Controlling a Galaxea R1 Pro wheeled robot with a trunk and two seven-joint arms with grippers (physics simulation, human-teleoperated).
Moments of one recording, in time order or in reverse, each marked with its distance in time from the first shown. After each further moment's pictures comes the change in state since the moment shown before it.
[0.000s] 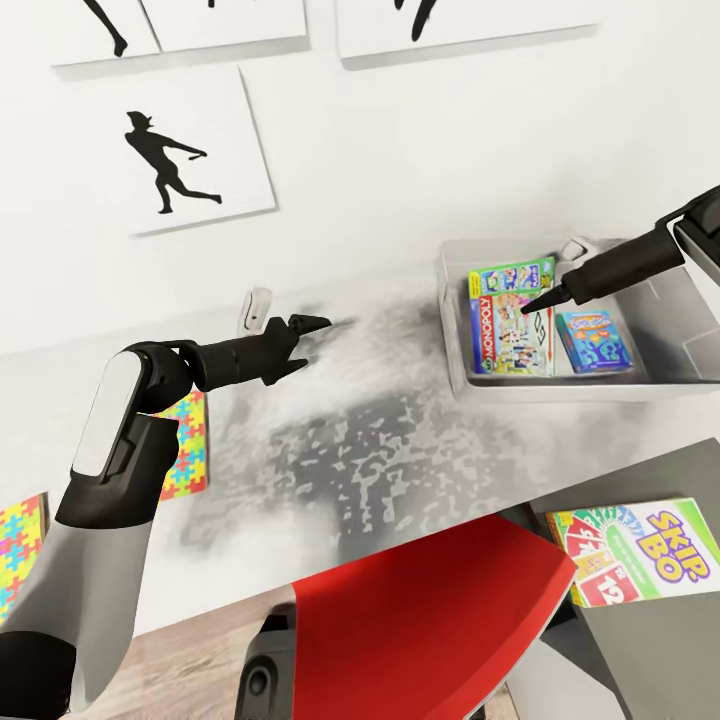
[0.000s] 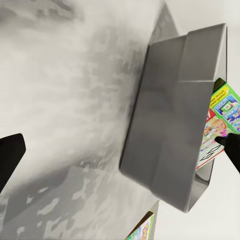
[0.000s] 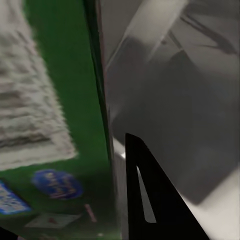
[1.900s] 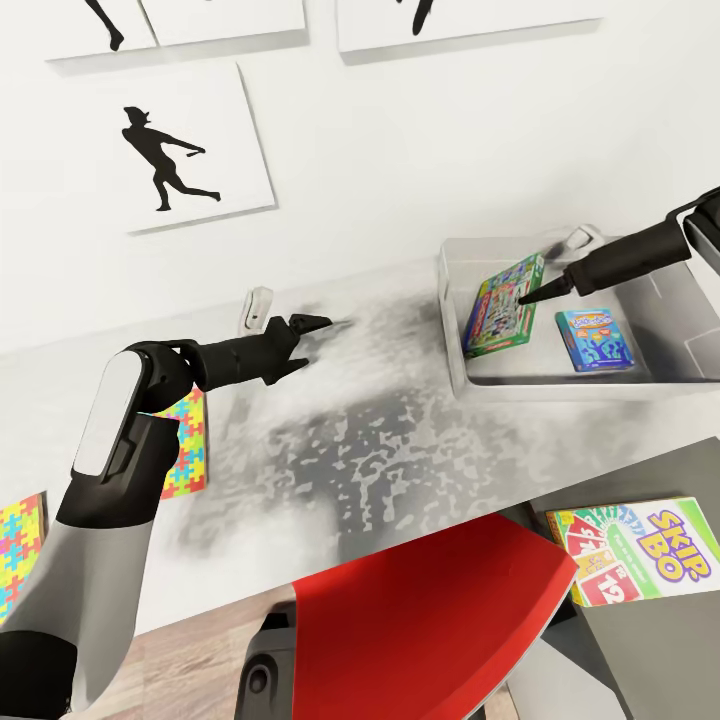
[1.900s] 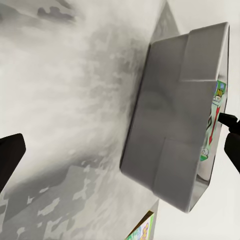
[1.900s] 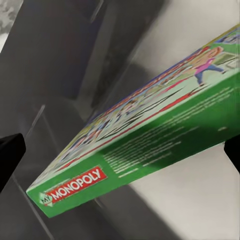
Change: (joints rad) left arm -0.002 -0.003 0.000 0.000 0.000 0.001 0.000; right arm 0.005 -0.003 -0.077 -0.001 0.003 -0.063 -0.002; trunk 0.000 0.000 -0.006
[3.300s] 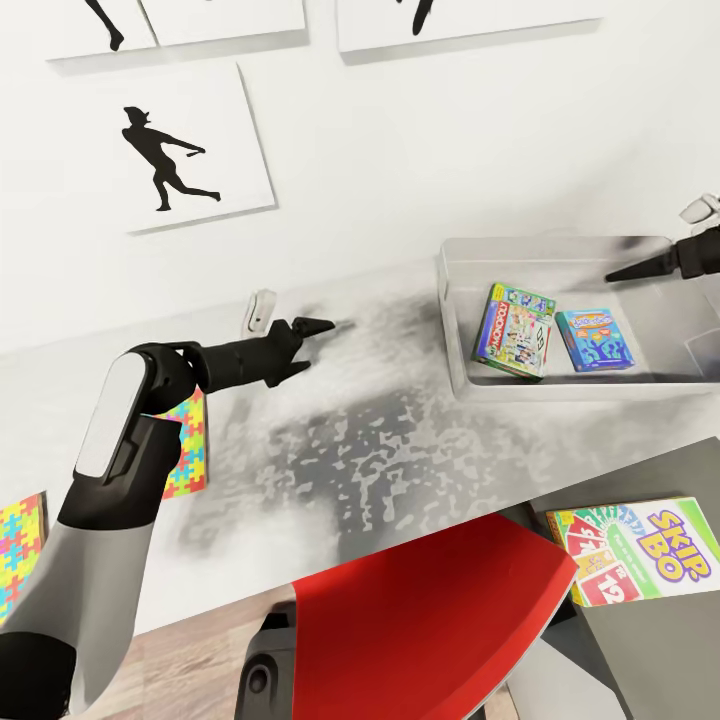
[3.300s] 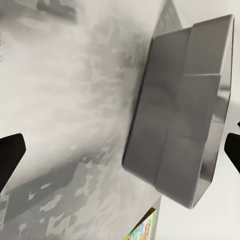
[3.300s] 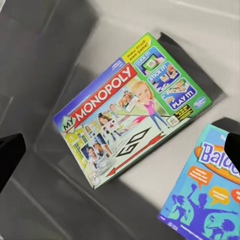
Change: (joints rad) left arm 0.004 0.003 -0.015 0.000 -0.001 0.000 -0.001; right arm 0.000 -0.229 -0.109 -0.099 0.003 0.014 0.006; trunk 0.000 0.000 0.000
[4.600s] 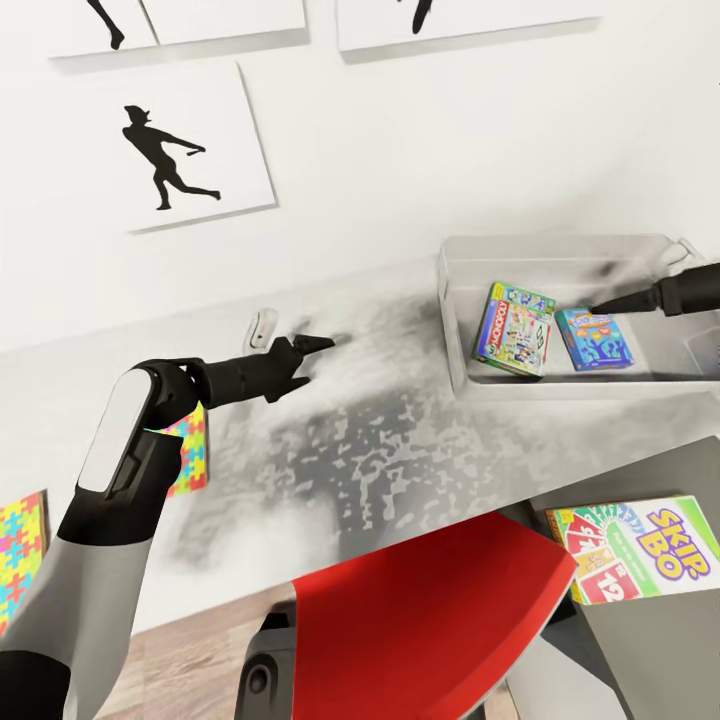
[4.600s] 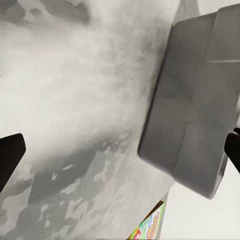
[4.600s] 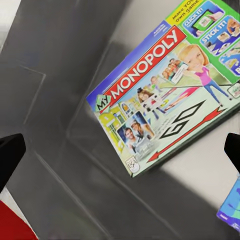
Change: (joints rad) left arm 0.050 0.007 -0.002 0.000 -0.014 0.010 -0.011; right arm 0.158 -0.045 -0.001 -0.084 -0.179 0.003 0.005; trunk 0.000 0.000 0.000
